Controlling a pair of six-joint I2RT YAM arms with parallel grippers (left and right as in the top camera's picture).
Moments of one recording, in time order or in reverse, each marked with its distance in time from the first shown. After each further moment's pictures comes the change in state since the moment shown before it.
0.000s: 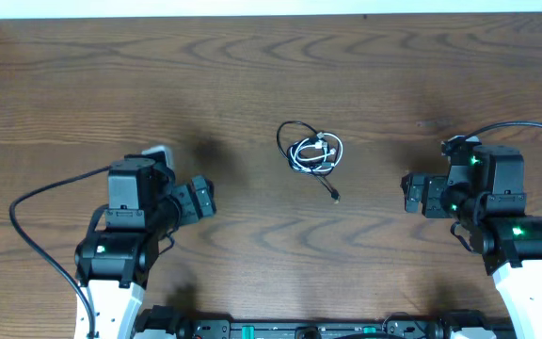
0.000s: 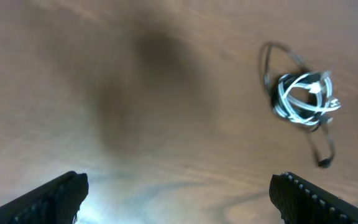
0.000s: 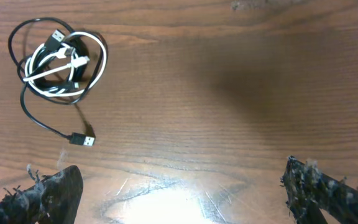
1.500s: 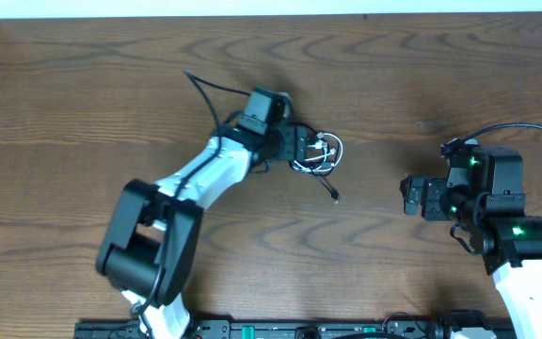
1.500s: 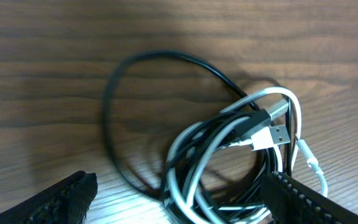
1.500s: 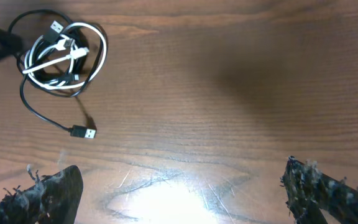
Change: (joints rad) left arm -0.401 0.981 0.369 0.507 0.026 -0.044; right arm 0.000 0.001 0.001 -0.029 -0.008 0.005
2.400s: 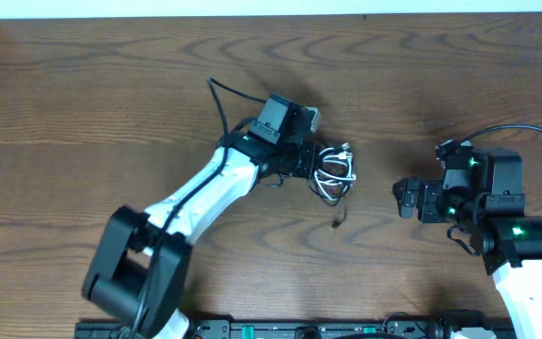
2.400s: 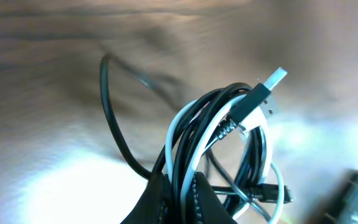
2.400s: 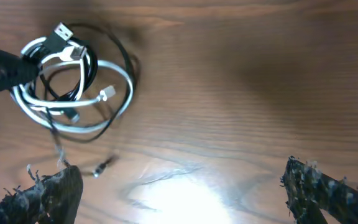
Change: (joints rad) left arm -0.084 -0.144 0.002 -0.144 0.277 0.016; right arm 0.000 0.000 0.000 -0.013 -0.107 0.000
